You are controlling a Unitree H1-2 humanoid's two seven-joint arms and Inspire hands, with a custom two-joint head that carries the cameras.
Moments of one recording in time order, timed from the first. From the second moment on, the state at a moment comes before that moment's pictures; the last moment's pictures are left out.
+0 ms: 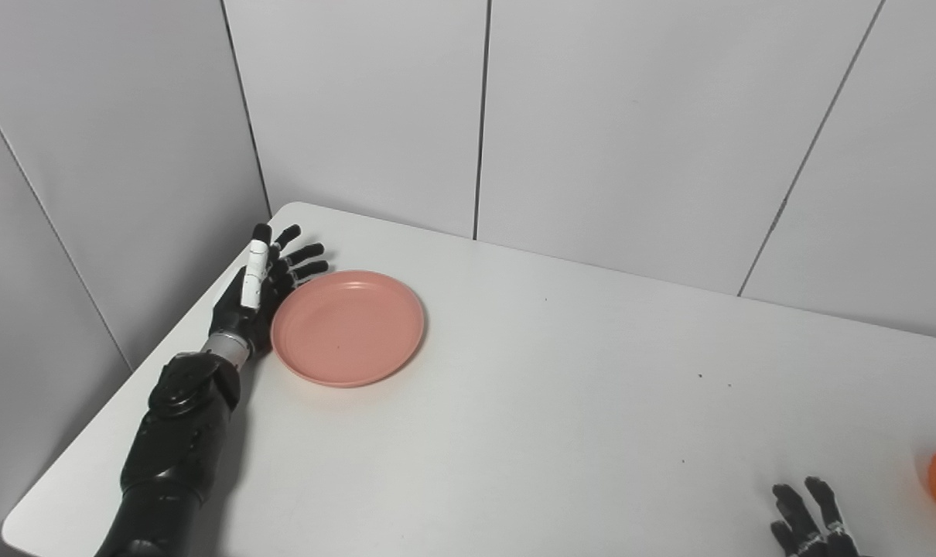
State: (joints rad) left arm -0.45 0.39 0.30 0.58 -0.36 -0.01 -0.27; right arm 0.26 -0.06 -0.03 -0.25 0.26 -0.06 0.21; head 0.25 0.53
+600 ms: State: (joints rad) left arm -0.42 0.32 0.25 0.46 -0.37 0.05 -0.29; right arm 0.26 -0.06 -0.03 -0.25 0.25 -0.06 0.21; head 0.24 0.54
